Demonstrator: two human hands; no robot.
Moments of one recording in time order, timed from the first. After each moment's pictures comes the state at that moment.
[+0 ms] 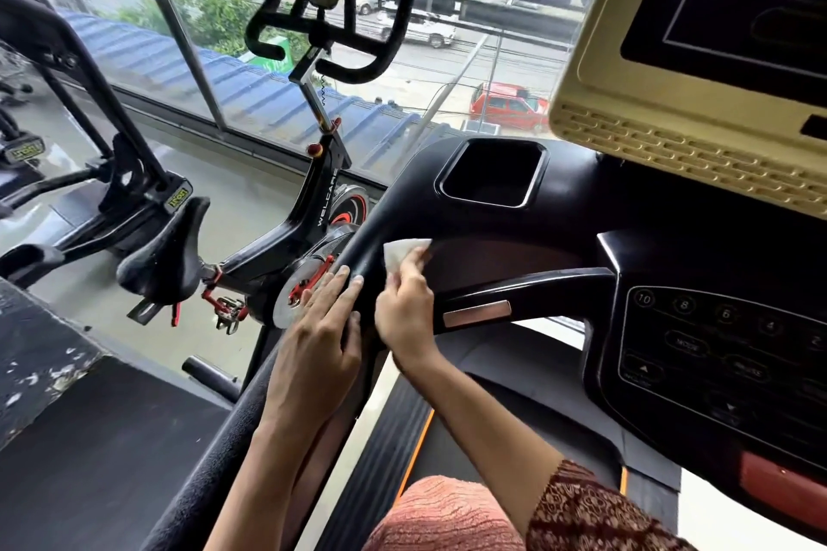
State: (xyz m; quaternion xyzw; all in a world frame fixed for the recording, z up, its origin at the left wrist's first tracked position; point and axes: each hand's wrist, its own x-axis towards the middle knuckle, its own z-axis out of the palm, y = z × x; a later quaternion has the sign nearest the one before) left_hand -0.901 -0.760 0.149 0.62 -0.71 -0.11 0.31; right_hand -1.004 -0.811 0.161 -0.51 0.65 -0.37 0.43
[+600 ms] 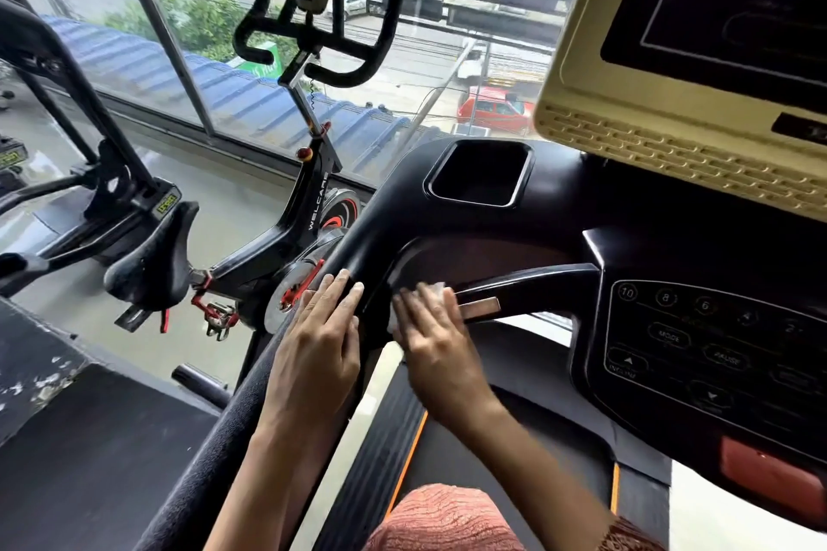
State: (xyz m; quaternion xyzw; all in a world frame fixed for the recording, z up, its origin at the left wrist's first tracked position) left_hand -0.907 -0.757 0.146 0.61 -0.74 -0.05 0.28; right_hand -1.070 -0.767 0.124 -0.82 0.54 -0.16 -0.01
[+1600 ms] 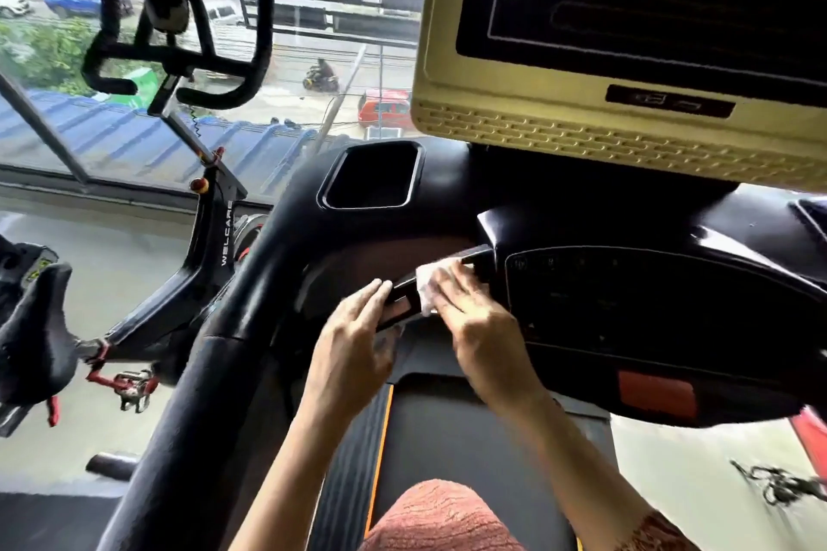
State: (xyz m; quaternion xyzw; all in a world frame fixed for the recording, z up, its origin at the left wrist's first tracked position) left_hand -1.007 -0.787 0.134 0.48 -0.80 -0.15 0.32; right_hand -1.173 -0.756 0.147 -0.74 0.61 -0.25 -0.13
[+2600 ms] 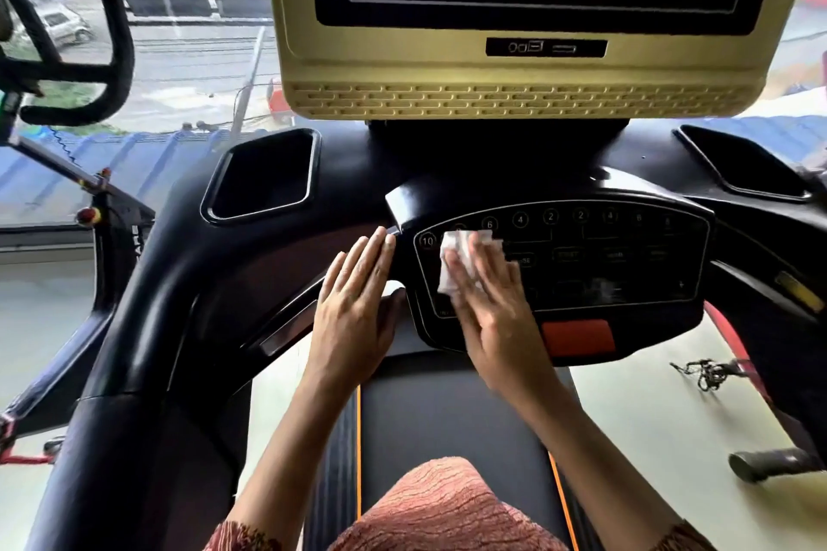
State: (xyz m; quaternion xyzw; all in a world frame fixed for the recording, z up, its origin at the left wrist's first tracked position) left_hand -1.088 -0.803 0.128 0.33 -0.87 -0.04 0.35; right_hand -1.247 -0.703 0.133 -0.63 0.72 -0.31 -0.04
